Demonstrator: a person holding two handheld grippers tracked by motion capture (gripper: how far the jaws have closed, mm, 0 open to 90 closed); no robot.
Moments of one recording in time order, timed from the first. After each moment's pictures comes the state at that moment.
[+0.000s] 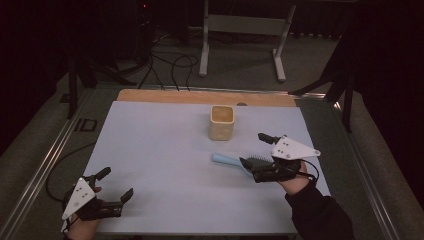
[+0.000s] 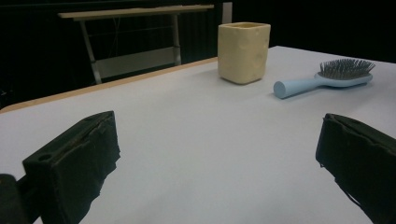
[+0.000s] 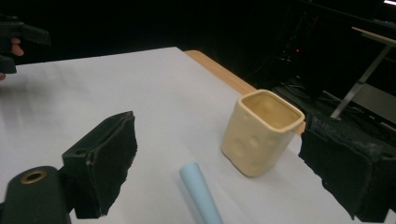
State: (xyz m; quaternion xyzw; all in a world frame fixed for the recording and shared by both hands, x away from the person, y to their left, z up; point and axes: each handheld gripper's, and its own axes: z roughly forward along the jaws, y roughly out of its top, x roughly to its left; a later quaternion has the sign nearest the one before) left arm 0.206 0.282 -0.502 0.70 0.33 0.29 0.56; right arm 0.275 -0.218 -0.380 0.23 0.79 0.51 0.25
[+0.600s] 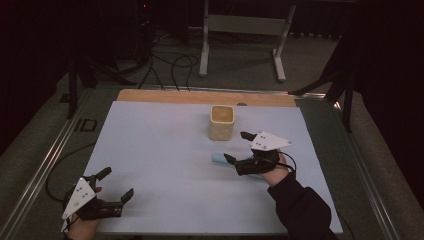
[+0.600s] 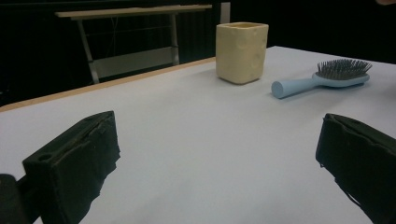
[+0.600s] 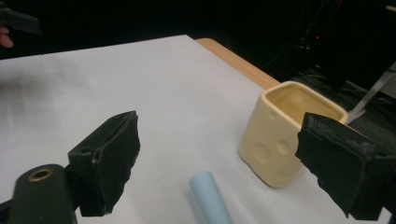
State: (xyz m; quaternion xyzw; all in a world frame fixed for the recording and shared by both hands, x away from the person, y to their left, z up) left arm 0.207 0.281 -0.502 0.70 0.33 0.29 0.56; right arm 0.309 -0.184 -0.409 0.23 0.80 0.50 0.22
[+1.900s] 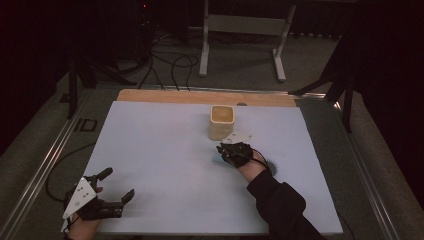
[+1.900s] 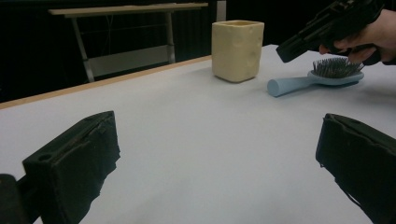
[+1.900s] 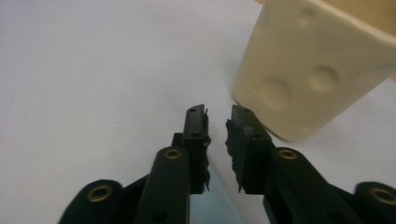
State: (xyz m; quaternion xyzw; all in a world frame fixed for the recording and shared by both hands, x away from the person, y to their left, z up) left arm 0.207 0.281 -0.503 0.71 0.33 0.28 0.56; right arm 0.357 -0.135 -0.479 0.32 0.84 0.38 0.22
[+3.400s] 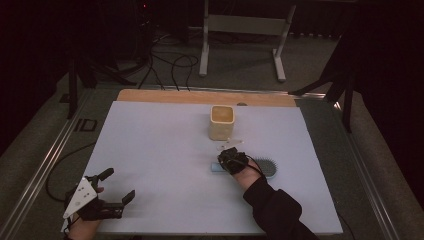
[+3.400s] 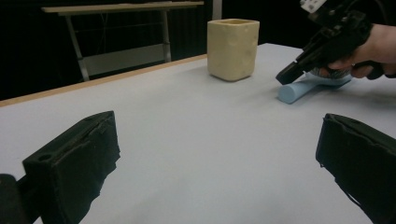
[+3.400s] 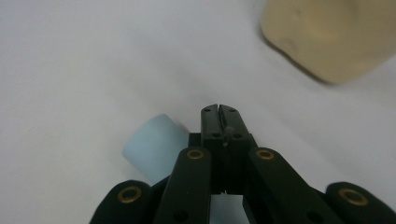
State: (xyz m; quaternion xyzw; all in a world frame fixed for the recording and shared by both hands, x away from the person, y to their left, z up) left arm 0.207 0.280 -0.503 0.71 0.33 0.27 0.56; right arm 0.348 -0.124 -0.504 0.36 0.86 0.30 0.18
